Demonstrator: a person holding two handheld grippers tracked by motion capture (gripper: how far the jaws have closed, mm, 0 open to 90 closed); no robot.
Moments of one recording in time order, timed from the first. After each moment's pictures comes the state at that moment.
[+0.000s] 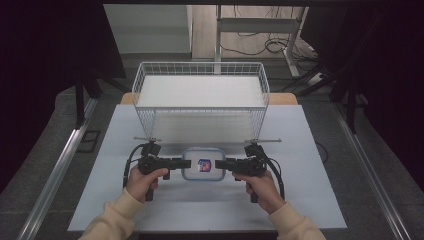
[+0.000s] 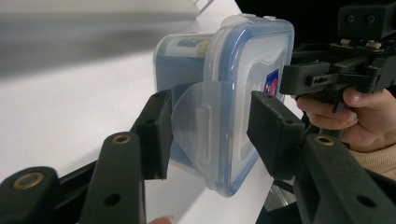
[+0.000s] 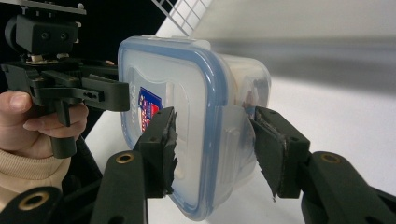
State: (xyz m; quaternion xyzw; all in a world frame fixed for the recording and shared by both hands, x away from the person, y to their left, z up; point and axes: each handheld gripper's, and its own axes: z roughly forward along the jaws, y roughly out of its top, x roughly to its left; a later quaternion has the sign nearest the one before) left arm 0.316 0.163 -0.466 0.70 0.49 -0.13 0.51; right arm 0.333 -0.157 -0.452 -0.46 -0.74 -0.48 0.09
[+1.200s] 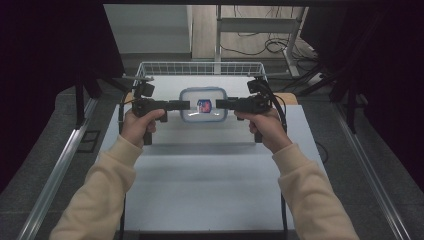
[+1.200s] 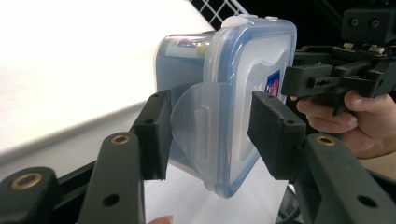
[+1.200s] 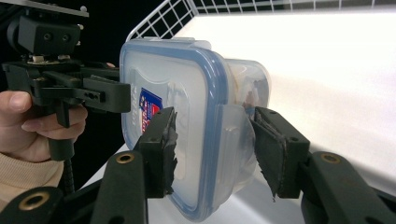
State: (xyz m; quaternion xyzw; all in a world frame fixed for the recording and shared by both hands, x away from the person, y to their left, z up) left arm 0.401 0.179 -0.344 0.69 0.45 -0.06 0.57; right arm 0.419 -0.139 -0.310 -0.40 -0.76 -0.51 0.00
